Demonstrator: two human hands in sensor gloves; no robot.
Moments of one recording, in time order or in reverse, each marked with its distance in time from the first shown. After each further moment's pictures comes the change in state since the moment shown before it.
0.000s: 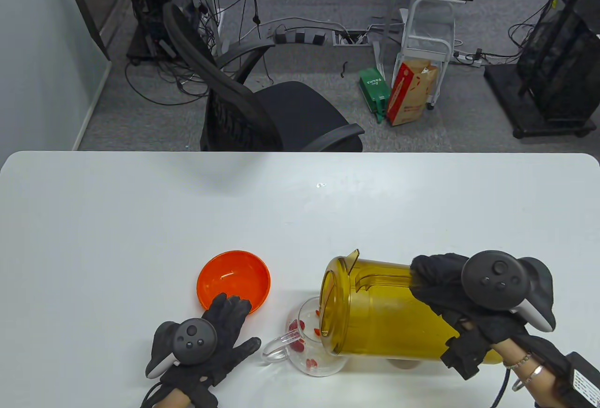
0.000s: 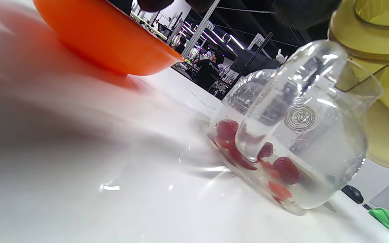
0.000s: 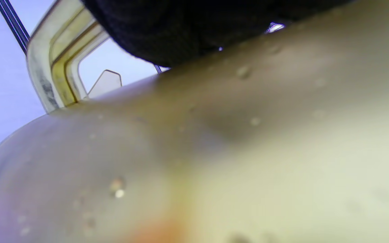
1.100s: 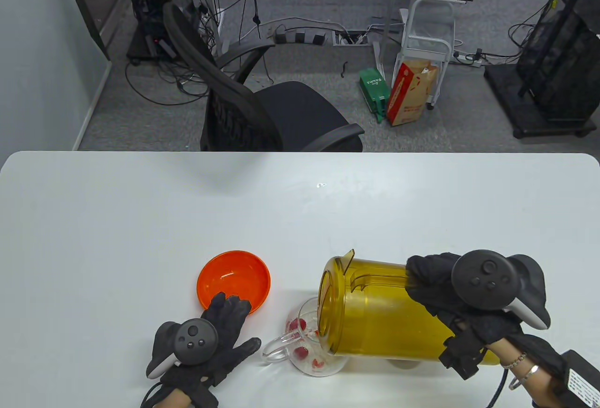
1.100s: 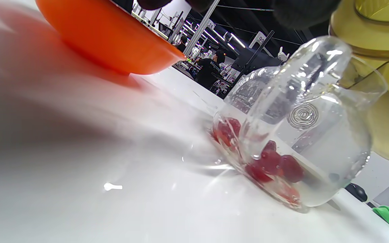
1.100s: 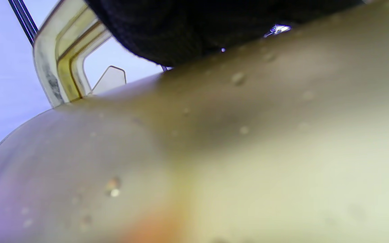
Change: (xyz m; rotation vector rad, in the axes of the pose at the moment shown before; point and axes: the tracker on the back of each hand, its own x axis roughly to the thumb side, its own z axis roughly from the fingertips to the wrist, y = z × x) left_hand 0.001 -0.001 0.000 -0.003 0.005 -0.011; right_hand 0.011 0.000 -0.004 0.026 -0.017 0.051
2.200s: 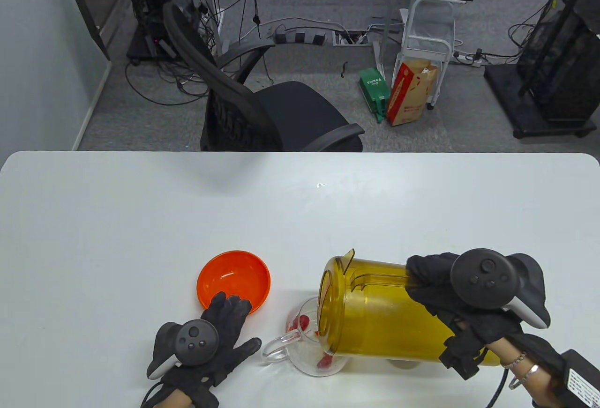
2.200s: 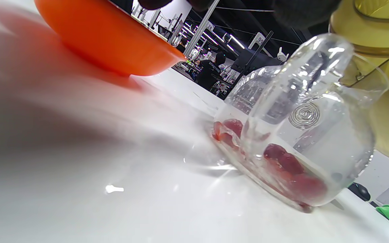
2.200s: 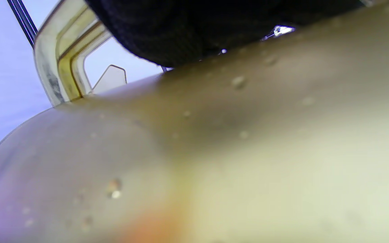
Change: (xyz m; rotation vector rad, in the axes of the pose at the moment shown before) left_hand 0.001 -0.001 0.000 0.009 -0.001 -0.016; right_hand 0.001 0.000 -0.001 0.010 0.005 0.007
